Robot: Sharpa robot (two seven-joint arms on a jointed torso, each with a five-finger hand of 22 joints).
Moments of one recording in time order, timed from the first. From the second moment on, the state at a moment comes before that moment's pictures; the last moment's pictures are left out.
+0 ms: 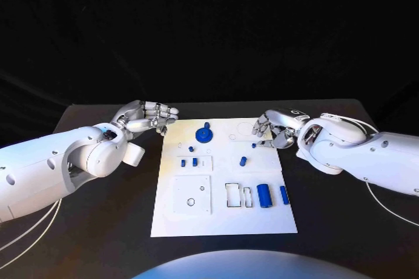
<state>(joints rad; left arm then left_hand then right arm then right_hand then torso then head) 1.15 -0.89 -0.02 1.50 -0.22 -0.19 0.25 1.43 -0.23 0.66 0.01 0.16 0.90 0.19 0.25 0.22 0.95 0.13 0.42 0.13 1.04 0.06 1.34 0.45 0.17 0.87 0.16 1.12 0.78 1.23 -0.94 -0.17 1.56 -1.48 -0.34 -0.10 1.48 -0.28 0.38 0.23 0.13 1.01 0.16 0.21 0.26 1.19 0.09 0.11 0.08 1.47 0.00 1.37 1.25 0.14 1.34 0.10 0.94 1.04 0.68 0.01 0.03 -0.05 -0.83</state>
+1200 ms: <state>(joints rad) 1.15 -0.92 -0.02 1.54 -0.08 -0.20 0.34 1.43 -0.23 0.65 0.00 0.16 0.90 0.19 0.25 0.21 0.94 0.13 0.43 0.13 1.06 0.06 1.35 0.50 0.17 0.87 0.16 1.12 0.77 1.19 -0.87 -0.16 1.53 -1.58 -0.32 -0.16 1.48 -0.25 0.56 0.14 0.13 1.08 0.13 0.24 0.31 1.27 0.07 0.10 0.09 1.47 -0.01 1.43 1.28 0.11 1.37 0.09 1.12 1.21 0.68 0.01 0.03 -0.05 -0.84</state>
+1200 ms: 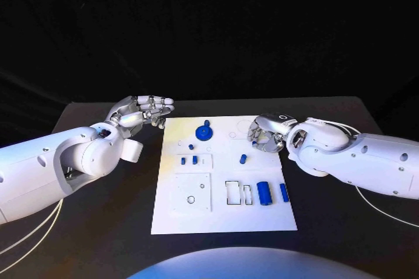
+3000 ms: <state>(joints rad) 1.15 -0.92 -0.02 1.54 -0.09 -0.21 0.33 1.43 -0.23 0.65 0.00 0.17 0.89 0.20 0.25 0.21 0.93 0.14 0.43 0.13 1.06 0.06 1.35 0.49 0.17 0.87 0.16 1.12 0.77 1.21 -0.93 -0.16 1.71 -1.69 -0.43 -0.24 1.44 -0.21 0.60 0.06 0.12 1.11 0.12 0.26 0.37 1.30 0.09 0.09 0.10 1.47 -0.02 1.45 1.29 0.11 1.37 0.07 1.19 1.30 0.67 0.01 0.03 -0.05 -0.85</state>
